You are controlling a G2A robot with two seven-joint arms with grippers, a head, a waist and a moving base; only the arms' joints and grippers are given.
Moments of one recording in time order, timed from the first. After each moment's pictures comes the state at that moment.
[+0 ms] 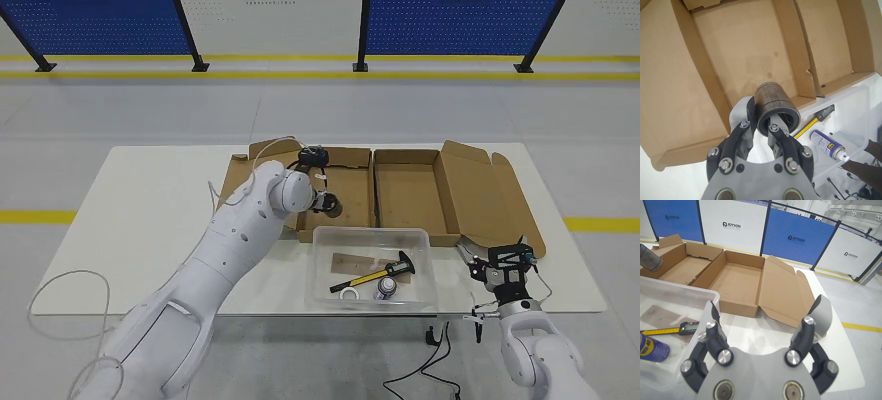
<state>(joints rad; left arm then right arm) 0.46 -1.50 -0.78 -0.81 0.74 0.11 -1.00 -1.73 -1.15 1.60 -1.80 -1.33 0.00 0.00</state>
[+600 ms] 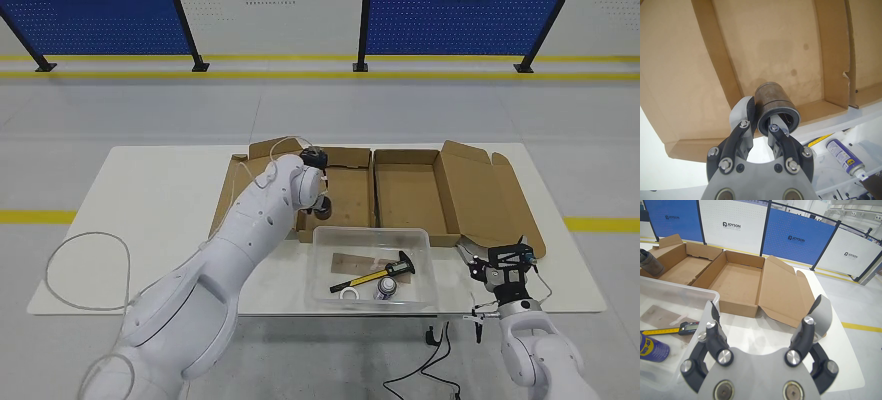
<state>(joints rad) 0.31 -1.64 -0.64 -0.46 0.74 0.13 -0.97 -1.73 -1.15 1.60 -1.80 -1.33 0.00 0.00</state>
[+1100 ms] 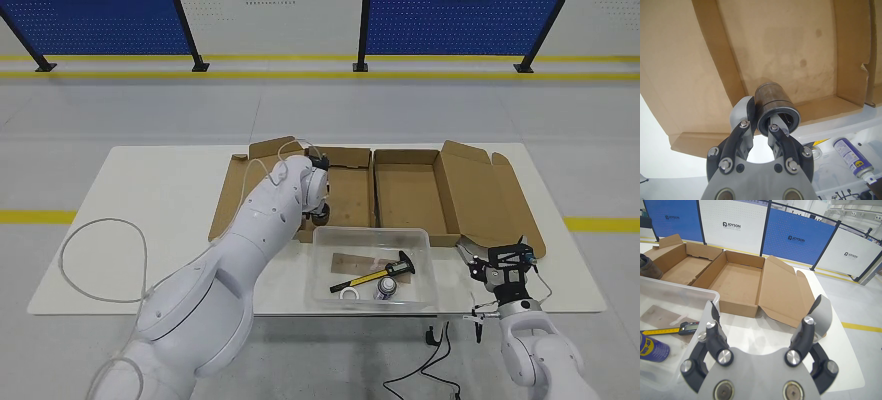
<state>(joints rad) 0.26 -1.72 -0.61 -0.29 0.75 0.10 -0.99 -1.73 -1.15 1.60 -1.80 -1.33 0.00 0.00</state>
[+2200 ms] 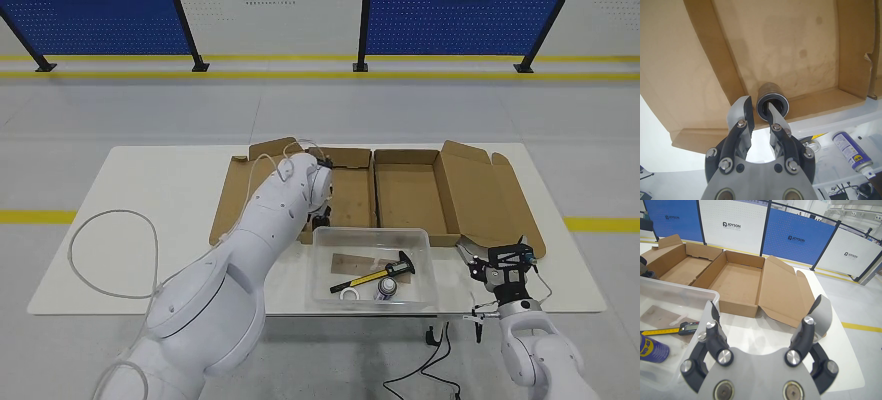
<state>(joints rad) 0.22 -1.78 -0.62 -0.18 0.76 0.06 -1.00 -1.73 -1.15 1.60 -1.80 -1.33 0.00 0.00</state>
